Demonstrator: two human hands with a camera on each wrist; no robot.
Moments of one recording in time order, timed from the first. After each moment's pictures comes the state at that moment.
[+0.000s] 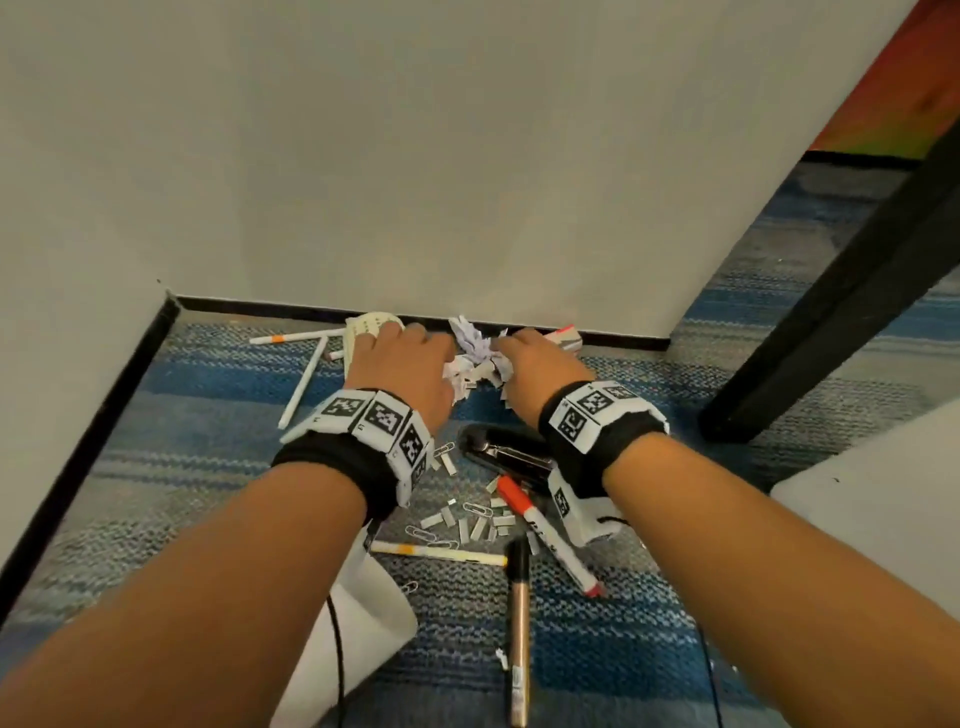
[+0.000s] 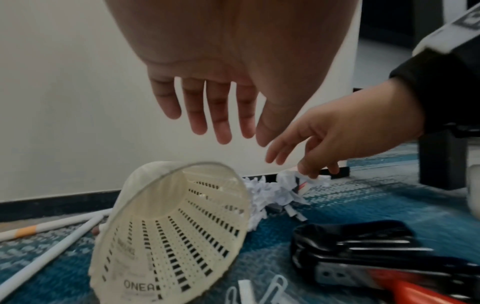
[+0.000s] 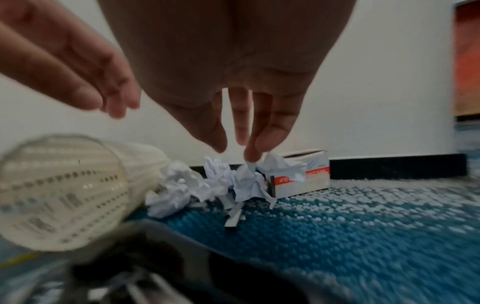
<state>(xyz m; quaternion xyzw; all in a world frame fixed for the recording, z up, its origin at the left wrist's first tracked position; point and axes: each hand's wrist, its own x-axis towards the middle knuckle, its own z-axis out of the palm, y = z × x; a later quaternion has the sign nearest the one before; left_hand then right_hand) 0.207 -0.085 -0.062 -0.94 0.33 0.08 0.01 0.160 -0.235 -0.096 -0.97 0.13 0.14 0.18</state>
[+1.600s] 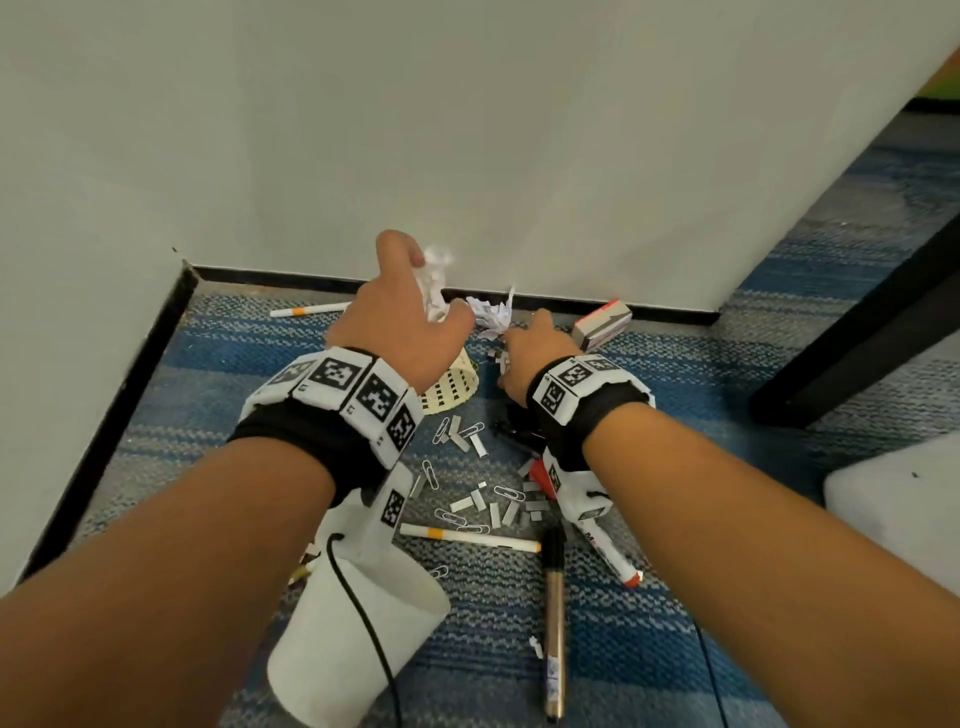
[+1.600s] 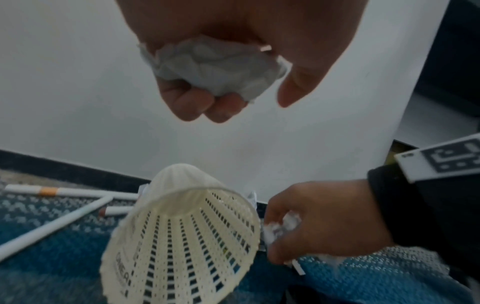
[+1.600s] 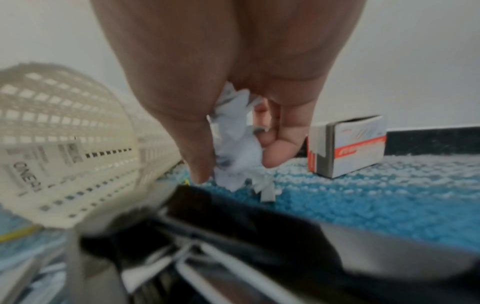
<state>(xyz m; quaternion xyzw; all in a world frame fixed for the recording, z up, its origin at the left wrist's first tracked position) 0.219 -0.067 -0.039 -0.93 0.19 0.07 -0.31 0.191 -0.210 -0.118 -0.96 0.17 0.20 0.10</state>
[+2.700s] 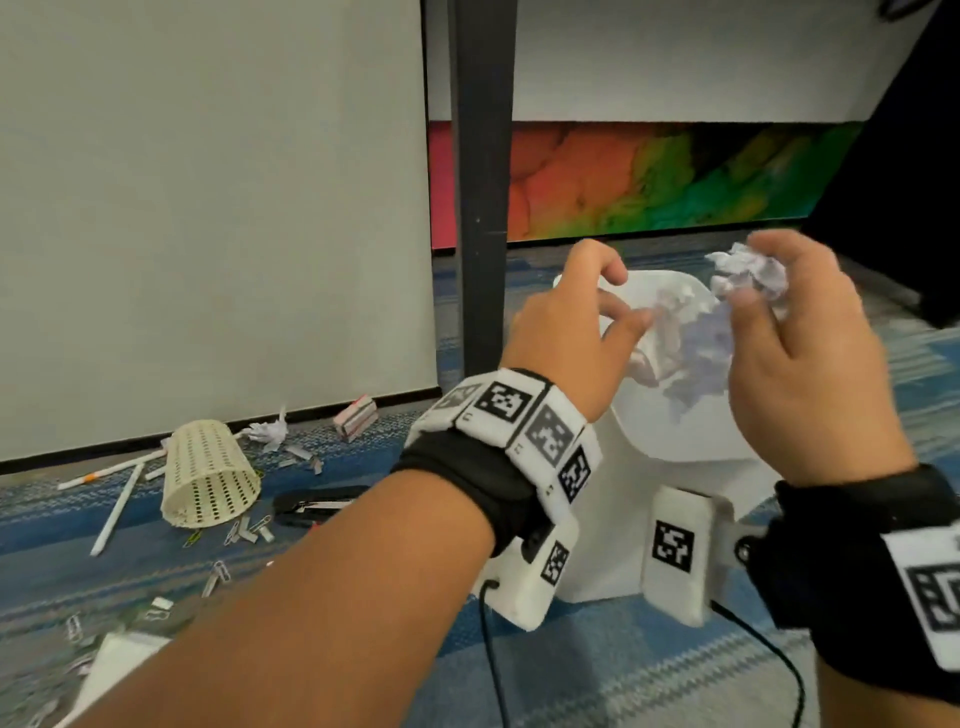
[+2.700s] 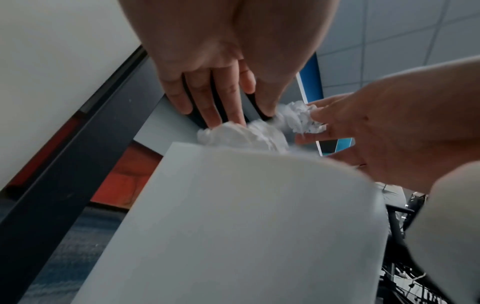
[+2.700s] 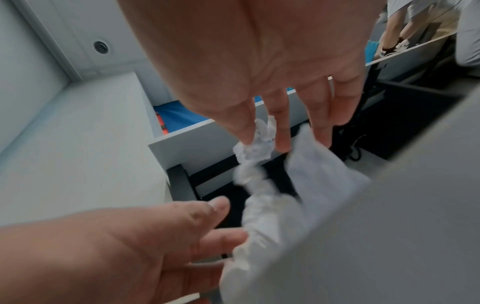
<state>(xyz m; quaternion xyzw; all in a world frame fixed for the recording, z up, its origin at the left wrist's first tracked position) -0.072 -0.265 0.129 -0.70 0.51 0.10 -0.49 -0.205 -0.324 0.140 -0.81 0.40 -0.41 0.16</state>
